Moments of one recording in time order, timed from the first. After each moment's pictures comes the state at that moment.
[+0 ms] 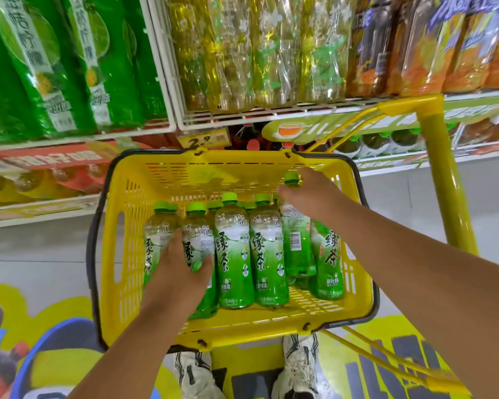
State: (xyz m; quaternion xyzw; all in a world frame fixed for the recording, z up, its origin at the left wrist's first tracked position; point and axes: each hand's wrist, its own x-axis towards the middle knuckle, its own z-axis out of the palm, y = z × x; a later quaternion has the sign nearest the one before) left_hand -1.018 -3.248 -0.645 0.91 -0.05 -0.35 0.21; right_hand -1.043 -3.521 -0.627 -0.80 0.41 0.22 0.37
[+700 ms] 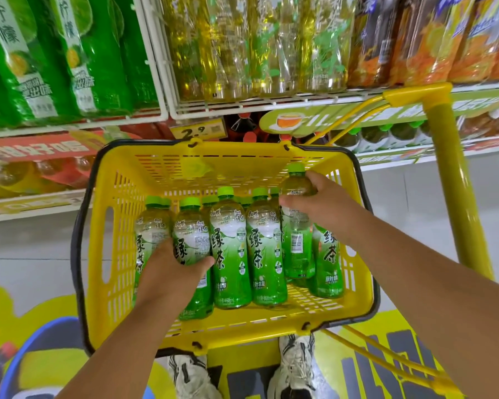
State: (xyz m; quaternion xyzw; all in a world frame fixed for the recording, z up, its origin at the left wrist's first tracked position) left_hand -1.016 -3.253 -0.655 0.89 0.06 -0.38 0.25; right_hand -1.077 -3.520 -0.631 -0.72 0.45 0.16 0.50
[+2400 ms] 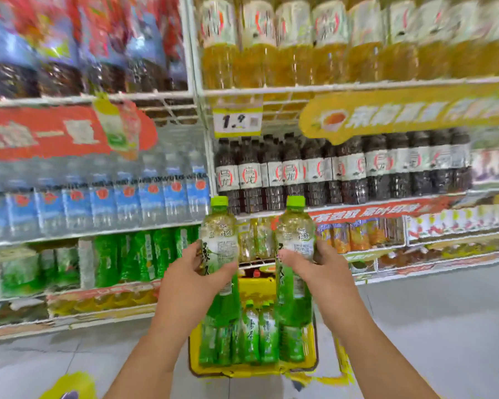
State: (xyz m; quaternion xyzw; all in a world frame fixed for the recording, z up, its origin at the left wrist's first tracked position) left_hand -1.027 -3.235 -0.119 0.85 -0.09 -0.20 0.49; right_hand -1.147 -3.427 -0.130 -0.66 0.34 -0.14 0.65
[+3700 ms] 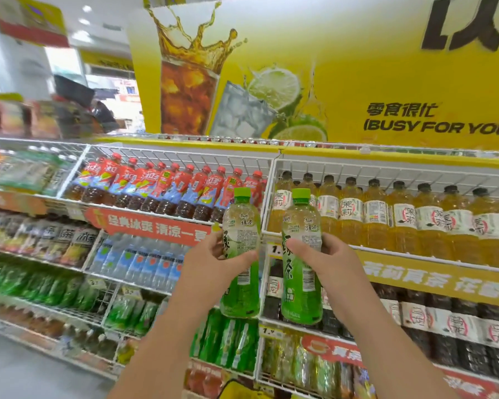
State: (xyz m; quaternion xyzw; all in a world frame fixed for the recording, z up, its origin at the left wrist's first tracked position) left_hand -1.108 -3.242 0.134 0.78 -0.08 0.04 0.62; right_hand -1.148 -3.449 0.137 -0.71 0.04 -0.16 0.69
